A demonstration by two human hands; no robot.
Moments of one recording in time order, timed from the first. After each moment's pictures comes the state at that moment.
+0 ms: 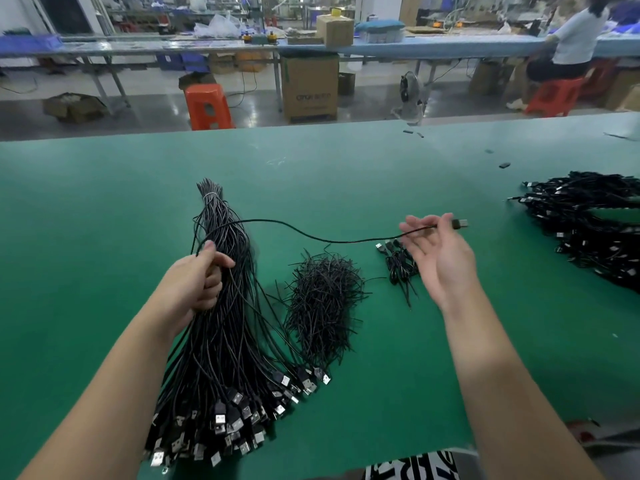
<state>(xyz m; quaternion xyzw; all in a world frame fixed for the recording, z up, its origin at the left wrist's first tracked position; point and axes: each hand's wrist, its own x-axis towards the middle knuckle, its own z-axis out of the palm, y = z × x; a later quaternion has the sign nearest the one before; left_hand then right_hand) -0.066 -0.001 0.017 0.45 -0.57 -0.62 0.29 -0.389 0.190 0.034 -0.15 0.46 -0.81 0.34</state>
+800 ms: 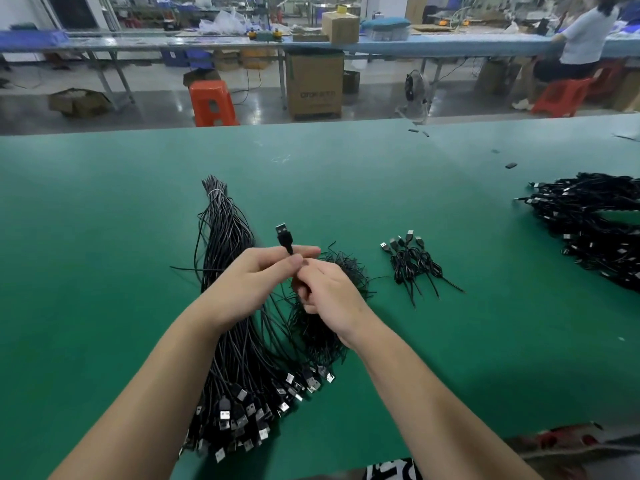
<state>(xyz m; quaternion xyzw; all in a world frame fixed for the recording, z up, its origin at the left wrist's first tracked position) -0.105 0.068 0.064 0.20 -0.78 -0.55 0.21 -0.234 0.161 0.047 -0.42 0.58 -0.54 0.45</state>
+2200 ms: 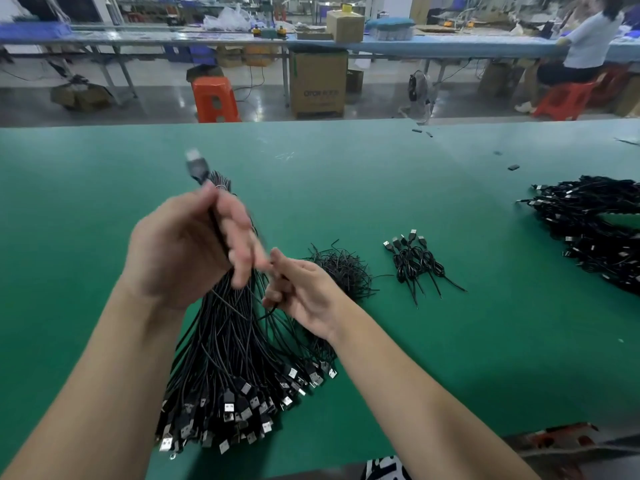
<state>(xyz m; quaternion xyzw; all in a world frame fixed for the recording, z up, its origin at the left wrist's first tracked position) -0.066 0.062 0.118 -0.03 -0.57 -0.77 0.29 -0.212 0.131 0.033 -0.27 0.42 -0.60 0.62</state>
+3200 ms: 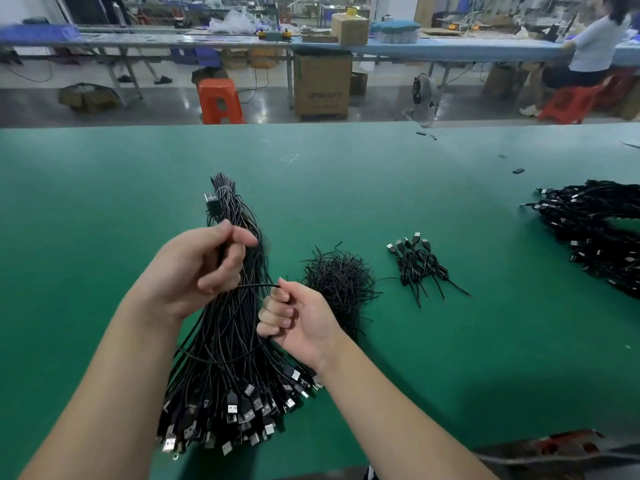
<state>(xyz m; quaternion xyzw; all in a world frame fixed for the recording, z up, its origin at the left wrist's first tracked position) -0.055 0.036 0.080 0.20 -0.51 -0.78 0.30 -0.193 0.136 -0.010 -0.15 0.27 -0.61 0.73</state>
